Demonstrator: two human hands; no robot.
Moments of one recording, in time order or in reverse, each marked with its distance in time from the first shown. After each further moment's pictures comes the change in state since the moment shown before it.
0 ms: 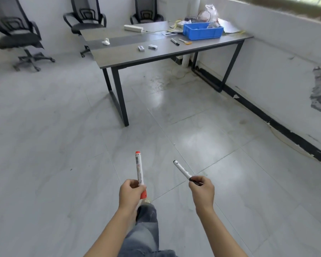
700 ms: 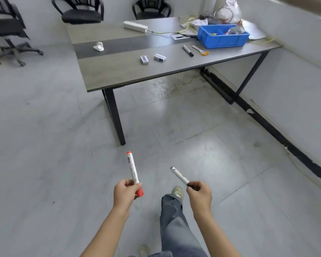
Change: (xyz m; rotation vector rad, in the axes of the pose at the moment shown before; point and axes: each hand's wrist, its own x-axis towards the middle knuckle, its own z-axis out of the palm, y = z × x) left_hand 0.288 0.195 0.067 -0.125 0.015 -0.146; right_hand 0.268 -0.141 0.176 -0.170 -0.012 0.030
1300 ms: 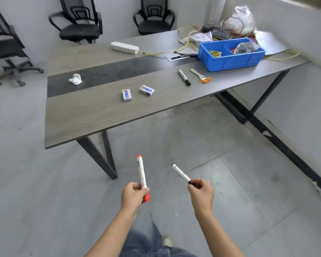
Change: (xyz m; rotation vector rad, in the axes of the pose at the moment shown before) left_hand 0.180 0.175 0.213 0.081 0.021 0.004; right_hand 0.301 -0.161 0.028 0.070 -0.045 -0.018
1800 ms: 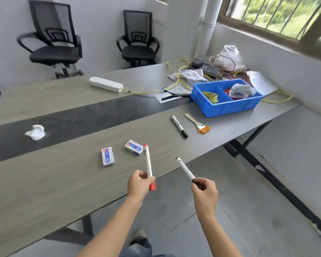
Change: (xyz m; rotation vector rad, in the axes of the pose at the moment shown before) left_hand 0.225 0.223 0.108 0.024 -0.111 0.183; right_hand 0.206 -0.165 0.097 0.052 0.164 -0.212
